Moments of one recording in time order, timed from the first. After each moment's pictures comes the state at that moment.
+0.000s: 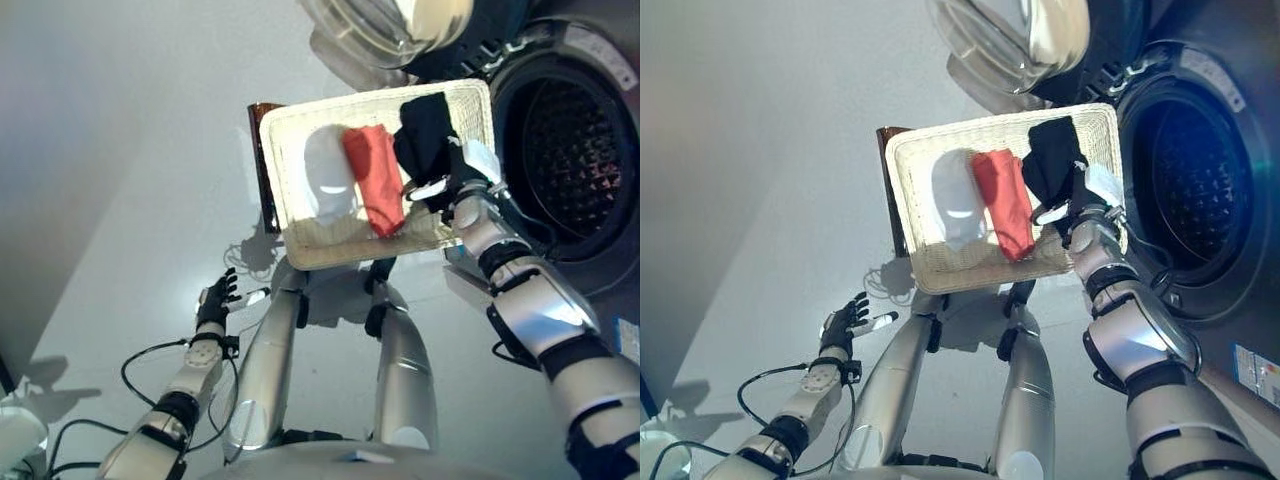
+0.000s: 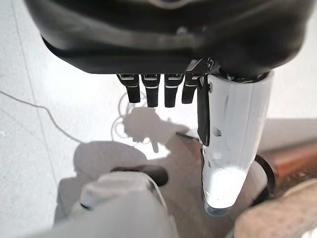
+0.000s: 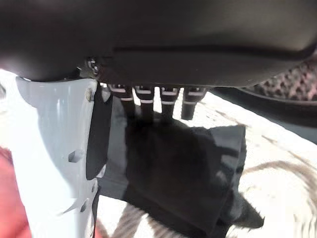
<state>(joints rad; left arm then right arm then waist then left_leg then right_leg) -0.20 0.29 -0.34 0.89 -0.41 -0.23 0.24 -1.07 -0.49 0.59 1.36 -0.13 -0.02 -0.36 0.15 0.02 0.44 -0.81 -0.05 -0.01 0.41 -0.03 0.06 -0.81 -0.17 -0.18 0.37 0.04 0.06</state>
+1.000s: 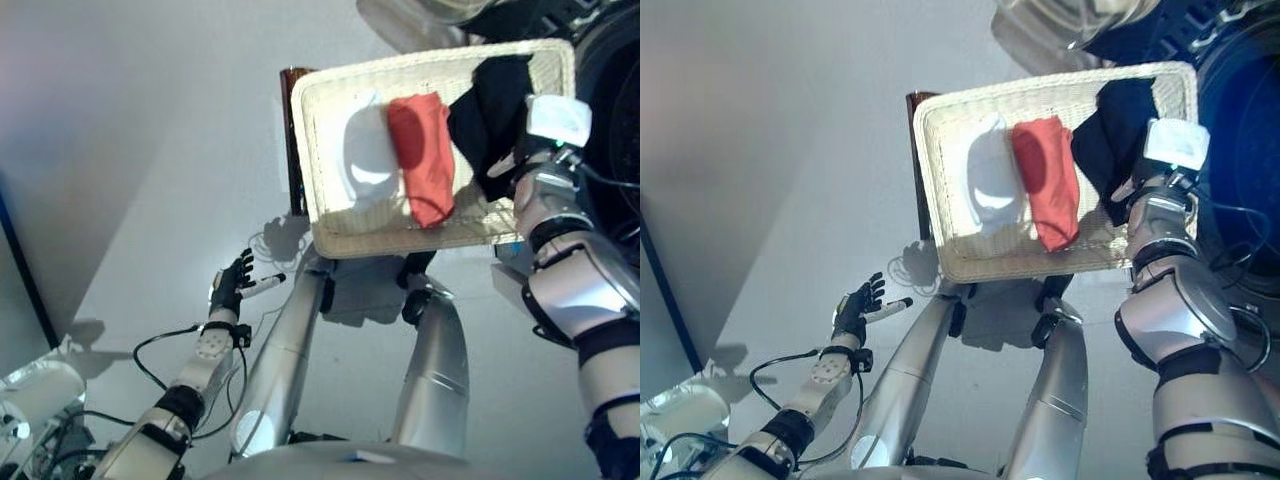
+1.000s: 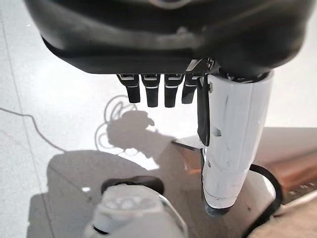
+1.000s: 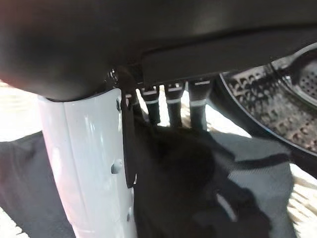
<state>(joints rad) -0.19 0.29 -0.41 0.74 -0.41 -0.25 0.26 -1.17 -0.66 0.71 1.48 -0.39 0.05 -0.48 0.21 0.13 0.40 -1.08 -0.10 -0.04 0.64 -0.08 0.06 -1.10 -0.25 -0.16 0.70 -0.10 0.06</state>
